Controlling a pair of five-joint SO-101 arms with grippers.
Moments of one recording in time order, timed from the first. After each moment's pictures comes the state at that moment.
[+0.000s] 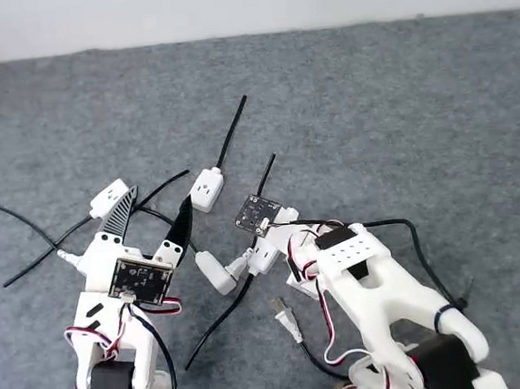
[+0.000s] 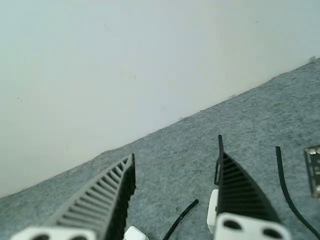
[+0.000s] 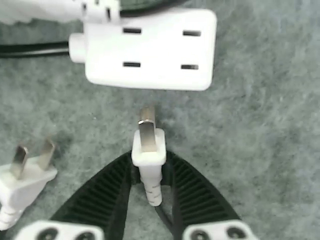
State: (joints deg) left arm 1.8 -103.6 90.6 32.6 -16.2; right arm -23.9 -14.3 57.5 43.3 35.3
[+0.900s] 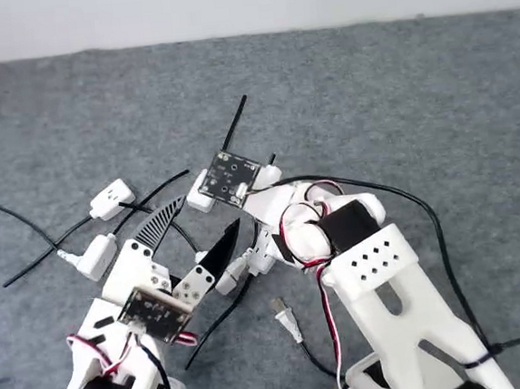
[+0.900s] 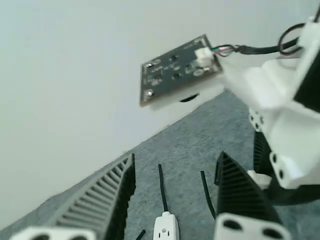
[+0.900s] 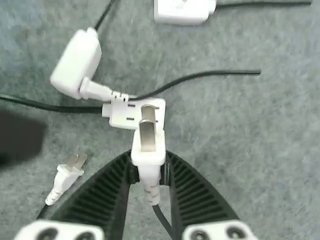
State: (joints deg) left arm 18.0 -103.6 76.2 46.9 -16.1; right arm -30.9 -32.2 29.4 72.9 33.7
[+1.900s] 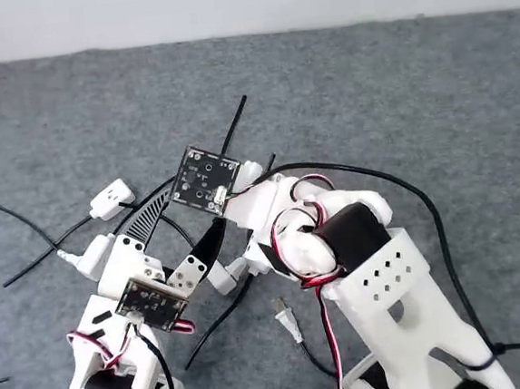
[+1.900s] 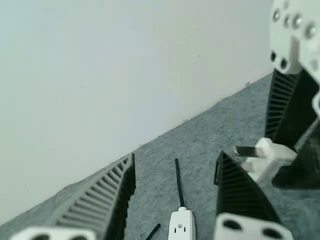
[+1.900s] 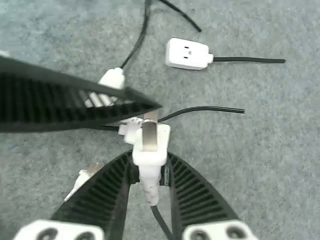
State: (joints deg) left arm 13.7 -103.6 80.3 42.2 -16.0; right arm -39.0 -32.2 12.5 85.5 33.1
